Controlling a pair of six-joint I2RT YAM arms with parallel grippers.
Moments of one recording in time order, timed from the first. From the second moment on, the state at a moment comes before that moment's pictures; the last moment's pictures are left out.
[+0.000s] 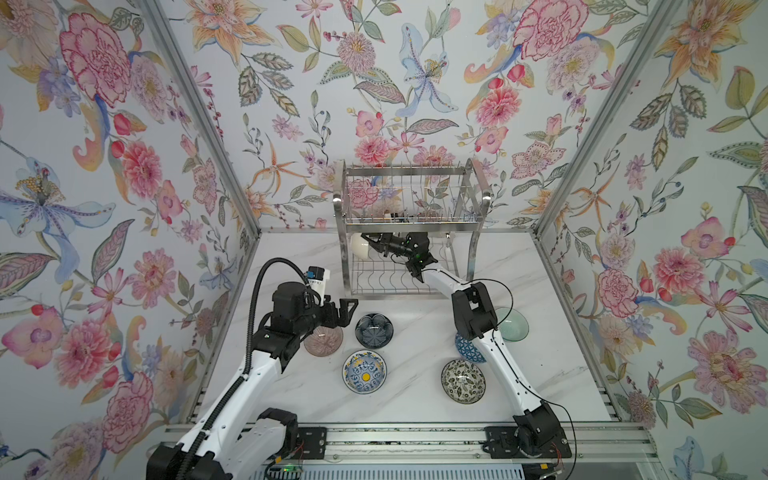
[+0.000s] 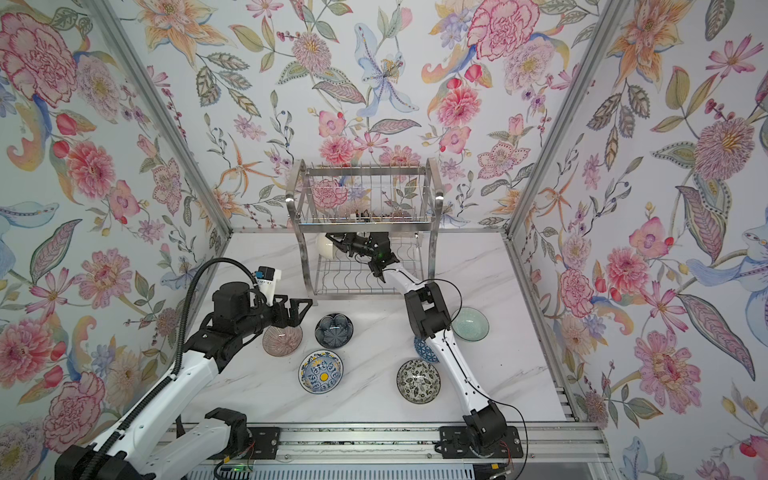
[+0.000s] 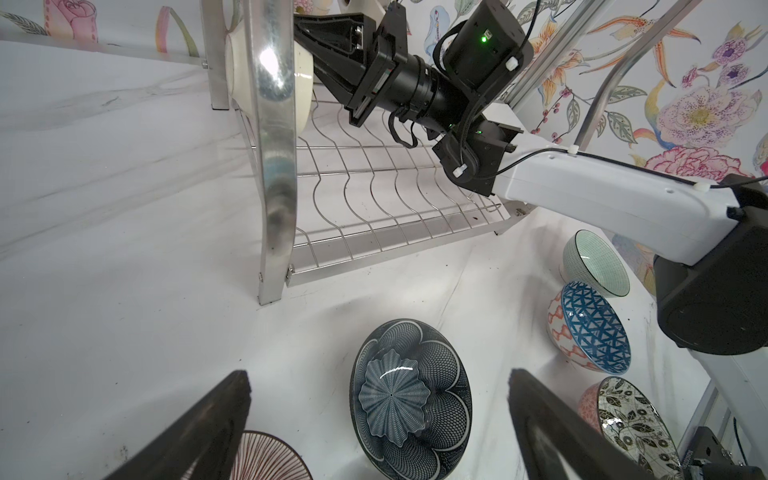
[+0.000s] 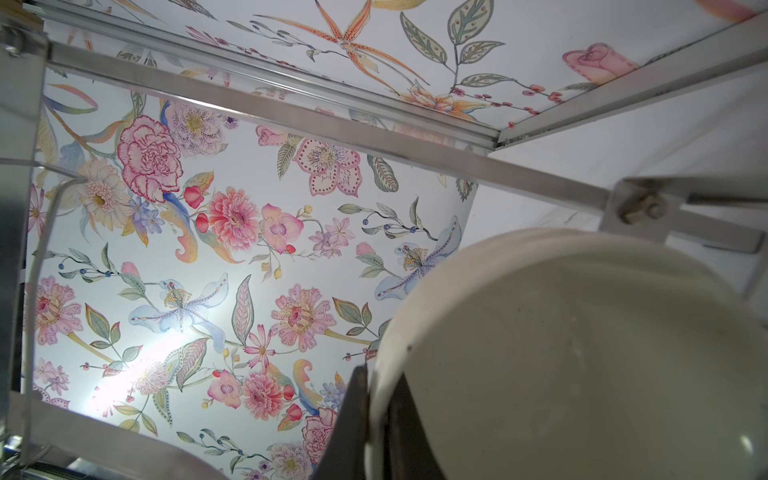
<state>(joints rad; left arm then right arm) -0.25 0.98 0.67 -0.21 0.37 -0.23 0.50 2.89 2.46 0.64 -0.83 1.45</state>
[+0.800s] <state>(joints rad) -0.25 0.98 0.66 -0.21 0.39 -0.23 0.50 2.91 2.50 0.56 -0.80 1.41</state>
